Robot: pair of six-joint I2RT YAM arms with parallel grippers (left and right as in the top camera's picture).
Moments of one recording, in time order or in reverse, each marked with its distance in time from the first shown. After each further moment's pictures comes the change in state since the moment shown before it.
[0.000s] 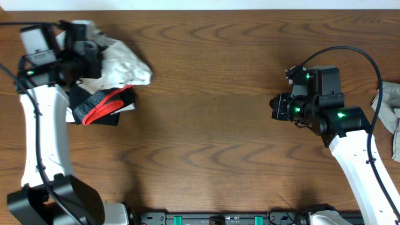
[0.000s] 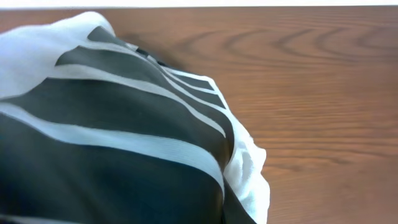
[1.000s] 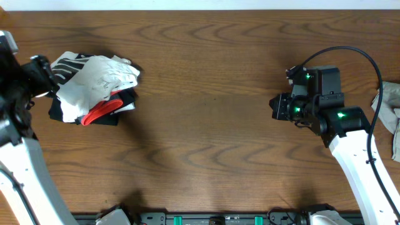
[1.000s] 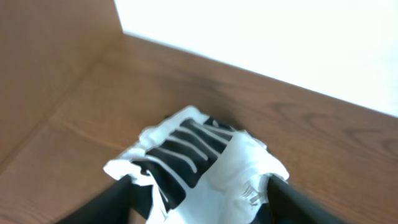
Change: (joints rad) left arm 0.211 -0.336 0.042 -0.088 -0.163 -0.200; right arm 0.000 0.000 0.000 0.003 0.001 0.005
